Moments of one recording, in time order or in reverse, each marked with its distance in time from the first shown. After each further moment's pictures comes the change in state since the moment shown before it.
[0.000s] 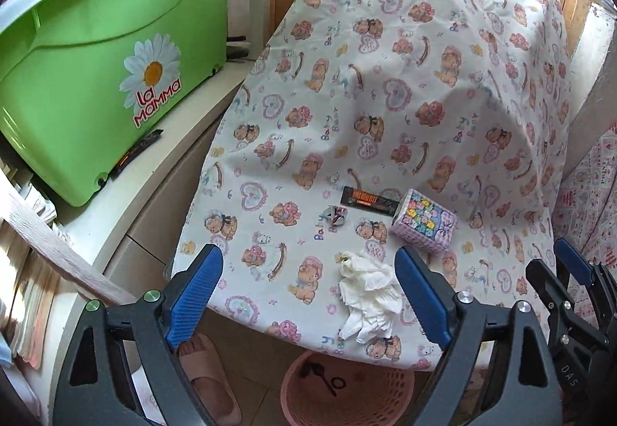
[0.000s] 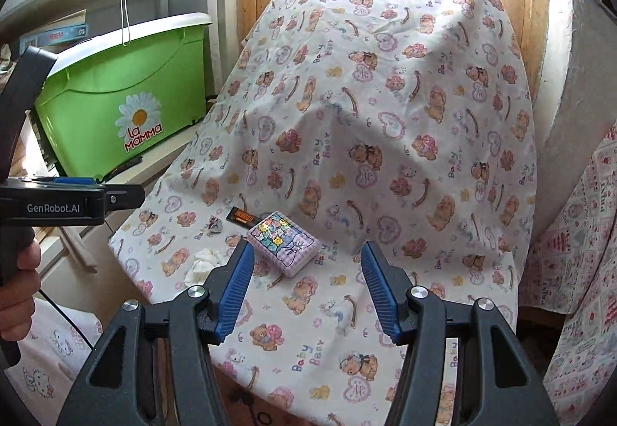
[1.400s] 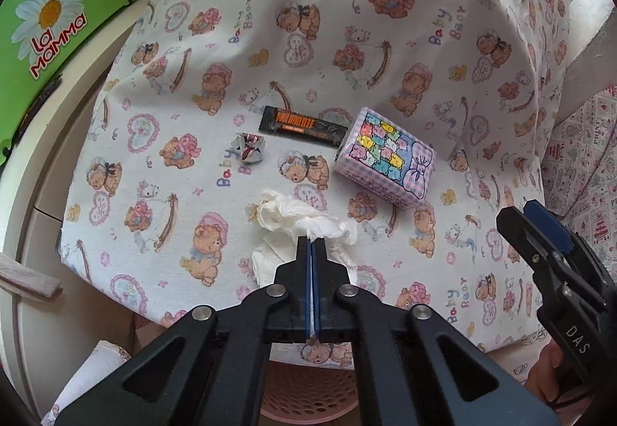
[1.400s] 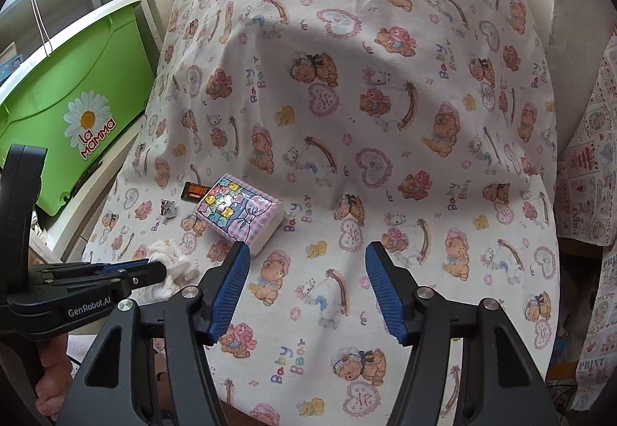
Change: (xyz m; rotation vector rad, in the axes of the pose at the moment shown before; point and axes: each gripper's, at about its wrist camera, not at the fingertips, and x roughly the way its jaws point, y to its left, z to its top) left arm 0.074 -0.053 -0.016 0.047 0.227 -0.149; right arm 0.070 -0.042 -0.014 0.198 0.183 0.014
